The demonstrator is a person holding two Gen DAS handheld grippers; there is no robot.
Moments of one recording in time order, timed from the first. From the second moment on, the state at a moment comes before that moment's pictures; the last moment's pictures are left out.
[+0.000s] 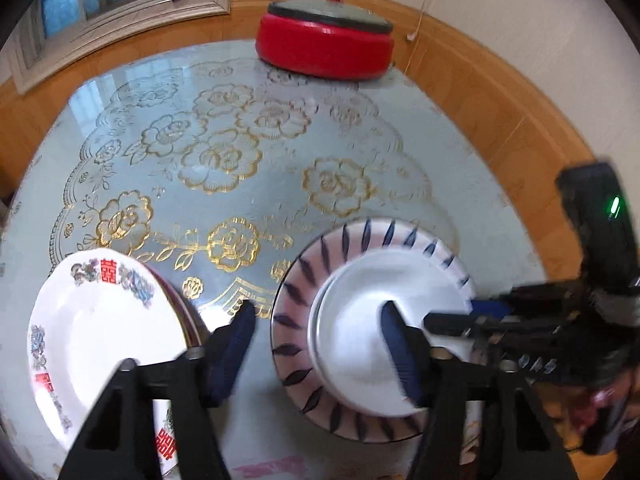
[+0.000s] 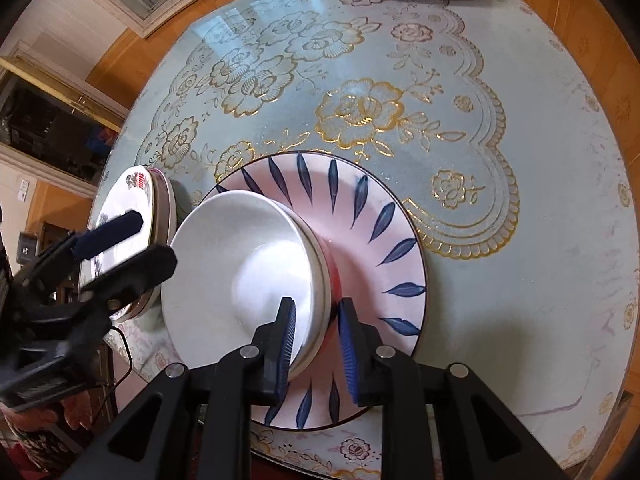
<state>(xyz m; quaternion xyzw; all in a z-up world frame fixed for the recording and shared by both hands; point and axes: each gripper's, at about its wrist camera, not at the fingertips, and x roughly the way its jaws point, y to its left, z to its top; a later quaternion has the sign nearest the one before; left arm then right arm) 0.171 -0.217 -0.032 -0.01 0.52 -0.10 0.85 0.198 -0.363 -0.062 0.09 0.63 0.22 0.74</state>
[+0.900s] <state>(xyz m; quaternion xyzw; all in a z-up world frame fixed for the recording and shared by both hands) 0.165 -0.206 -0.043 -0.04 0.51 -0.08 0.86 0.193 -0.398 -0.047 0.14 0.59 0.22 0.76</state>
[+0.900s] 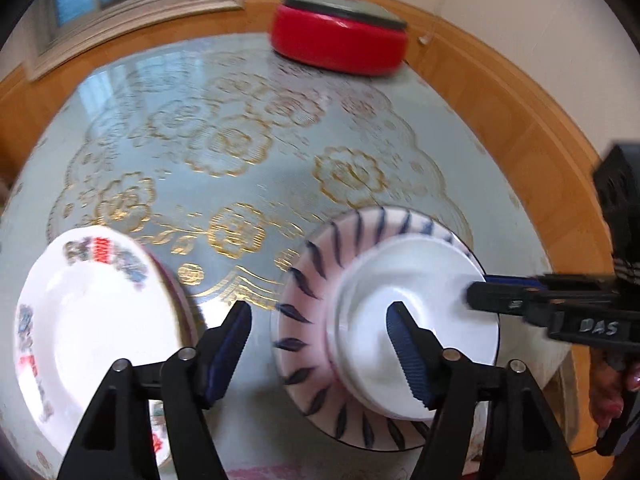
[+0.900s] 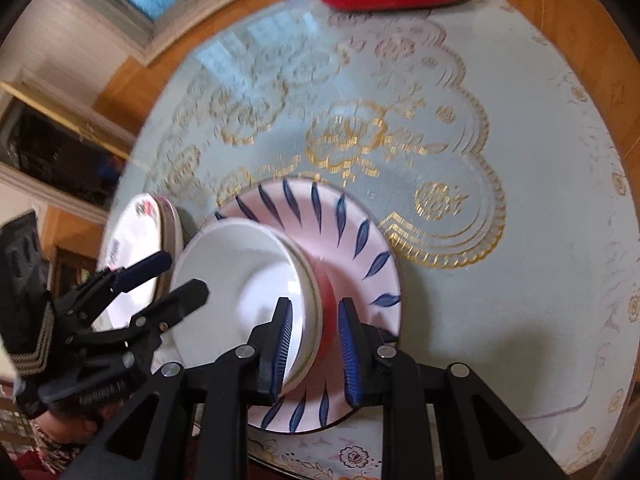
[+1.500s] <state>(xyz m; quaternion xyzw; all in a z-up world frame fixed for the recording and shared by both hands) 0.136 -0.174 -0.042 -0.09 0.47 -0.07 0.87 0.190 -0.441 -0.076 0.19 0.57 0.17 0.78</state>
